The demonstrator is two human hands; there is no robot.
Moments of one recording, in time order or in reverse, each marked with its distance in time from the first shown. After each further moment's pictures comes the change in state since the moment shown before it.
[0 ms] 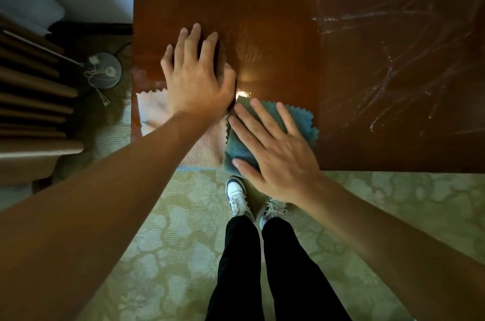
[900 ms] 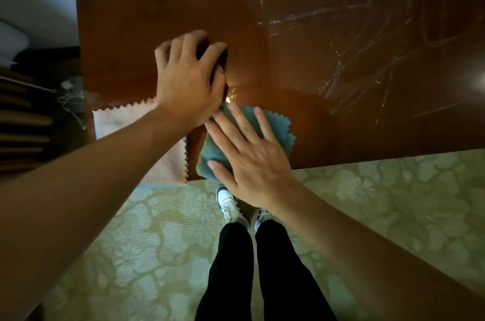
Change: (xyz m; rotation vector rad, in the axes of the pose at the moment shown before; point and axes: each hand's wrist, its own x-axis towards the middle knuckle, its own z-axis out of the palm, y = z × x) left_hand 0.020 0.048 0.002 0.110 -0.055 0.404; right_hand -0.015 0.008 0.000 0.033 -0.010 0.140
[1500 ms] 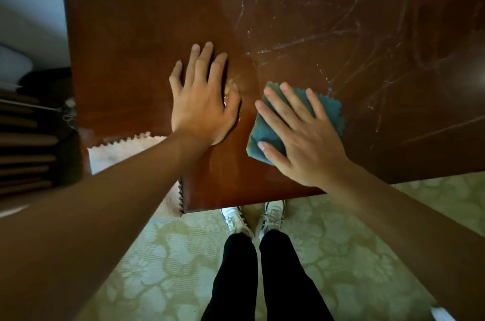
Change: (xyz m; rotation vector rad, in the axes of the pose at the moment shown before) left_hand 0.030 0.026 0.024 -0.066 -0.069 -0.109; right_hand 0.007 0.115 -0.021 -0.030 0.078 0.075
